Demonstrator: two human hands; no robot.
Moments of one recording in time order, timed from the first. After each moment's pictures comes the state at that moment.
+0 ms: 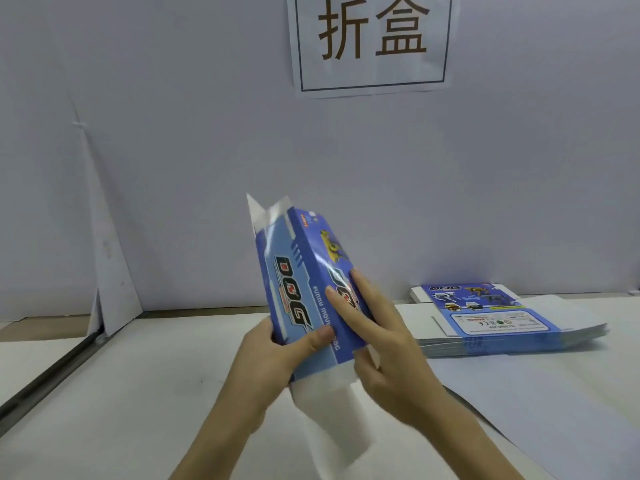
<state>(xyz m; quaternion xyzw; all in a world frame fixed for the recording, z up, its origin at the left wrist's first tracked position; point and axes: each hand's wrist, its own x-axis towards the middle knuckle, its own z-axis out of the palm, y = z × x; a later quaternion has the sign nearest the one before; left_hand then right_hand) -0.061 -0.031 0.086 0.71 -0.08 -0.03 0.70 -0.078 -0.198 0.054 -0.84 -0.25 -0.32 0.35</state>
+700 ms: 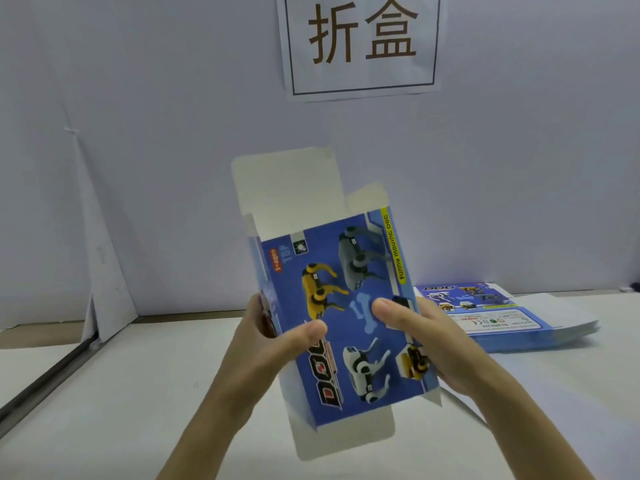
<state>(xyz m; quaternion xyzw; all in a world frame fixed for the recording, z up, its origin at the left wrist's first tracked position) -0.062 -0.023 0.091 0.67 -0.23 -0.03 0.71 -0.094 -0.231 0.097 -0.74 -0.12 -0.06 0.65</state>
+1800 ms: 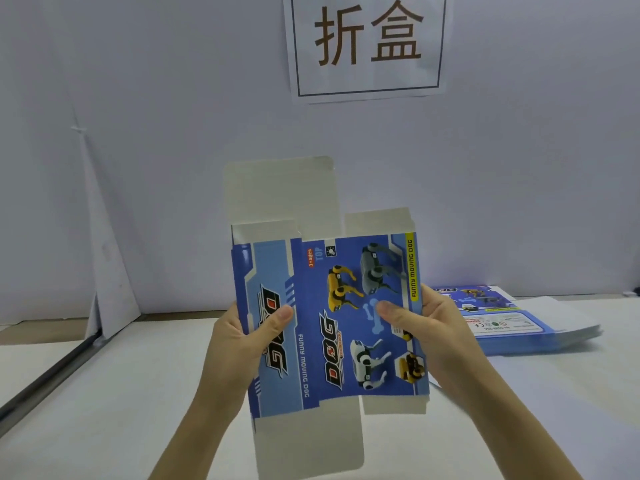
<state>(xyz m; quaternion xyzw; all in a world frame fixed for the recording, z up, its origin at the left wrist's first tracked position) -0.039 -0.010 0.077 0.67 -0.13 0.09 0.72 -0.088 -0.228 0.090 -0.66 -0.10 -0.17 0.72</state>
